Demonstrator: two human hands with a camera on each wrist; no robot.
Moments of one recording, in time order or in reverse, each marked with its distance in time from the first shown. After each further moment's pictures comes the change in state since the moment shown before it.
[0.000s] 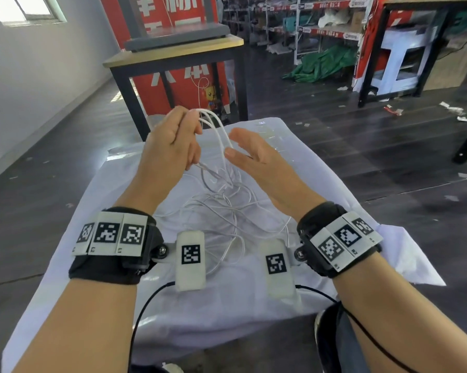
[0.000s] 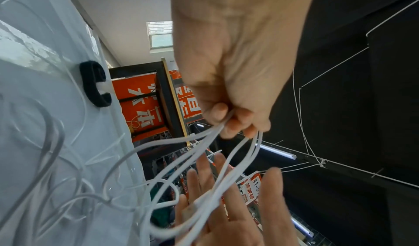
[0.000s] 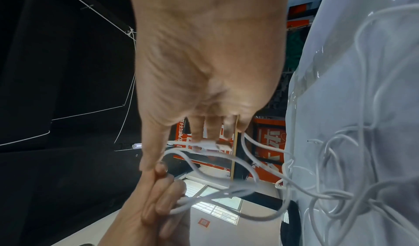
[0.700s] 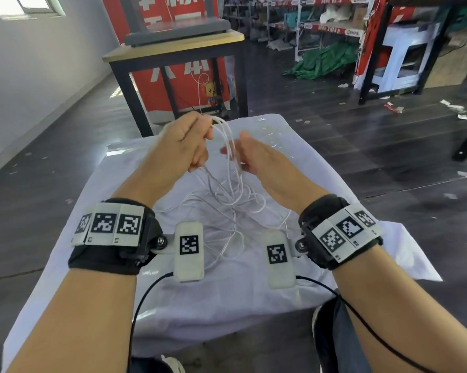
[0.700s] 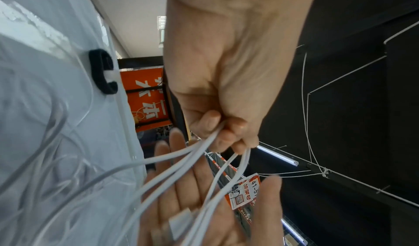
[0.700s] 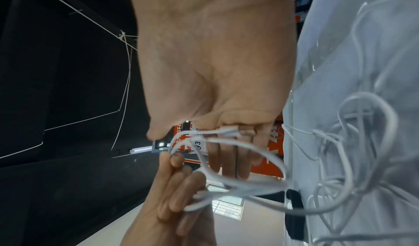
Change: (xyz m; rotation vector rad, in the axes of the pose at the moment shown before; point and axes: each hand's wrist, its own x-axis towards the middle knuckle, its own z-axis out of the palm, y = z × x) left_hand -0.001 -0.002 0.002 -0.130 -0.215 -0.150; right_hand 0.002 -0.002 -0.003 -0.043 -0.029 0.122
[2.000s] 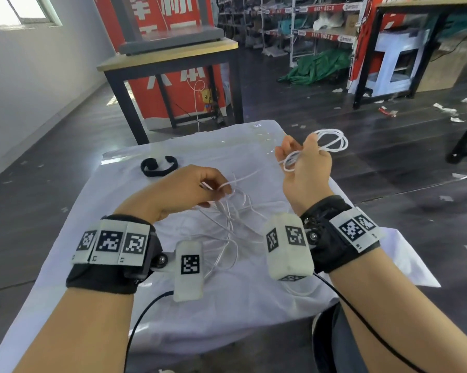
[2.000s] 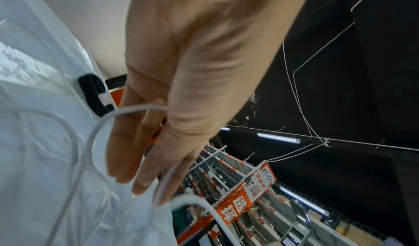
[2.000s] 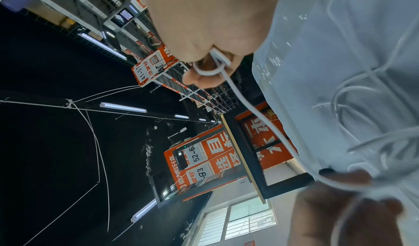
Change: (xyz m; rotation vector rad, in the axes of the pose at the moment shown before) left_hand -0.007 -0.014 0.009 0.231 -0.460 -0.311; right_hand 0.003 -0.004 -0.027 1.083 0.772 -0.033
